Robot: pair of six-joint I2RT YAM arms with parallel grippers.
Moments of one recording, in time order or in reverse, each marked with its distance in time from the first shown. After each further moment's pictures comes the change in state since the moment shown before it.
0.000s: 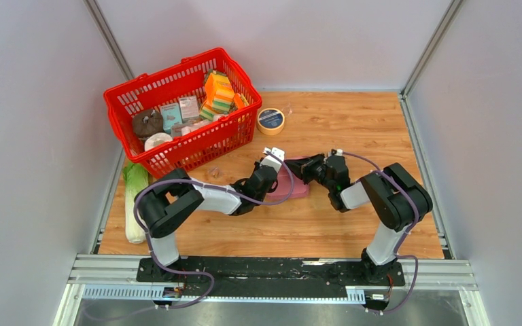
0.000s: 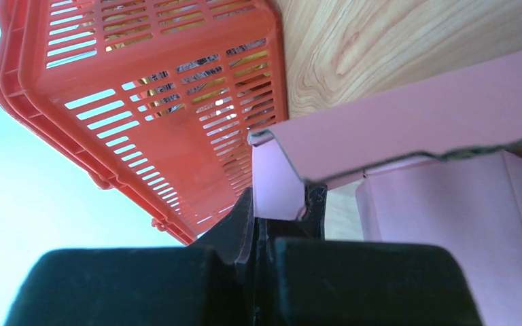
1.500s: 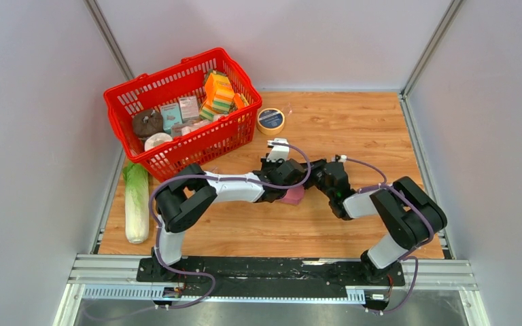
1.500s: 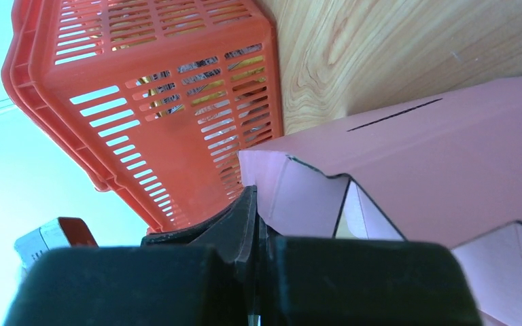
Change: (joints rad) left arm -0.060 0.148 0.360 -0.525 -0.349 -0.427; right arm 0.077 -0.155 -0.078 -0.099 0.178 0.009
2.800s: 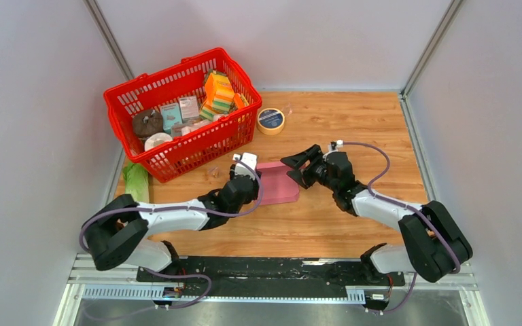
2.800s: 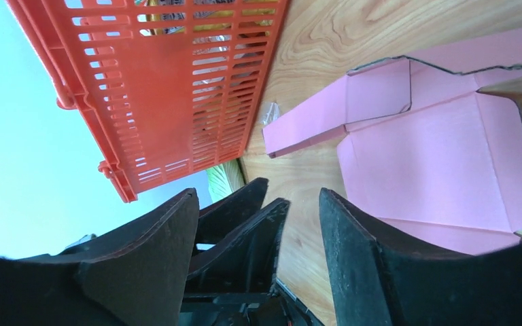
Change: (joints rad) left arm 0.037 -0.525 -0.579 0.357 0.331 0.225; right arm 0.017 -0.267 0.104 -0.409 -0.107 -0.305
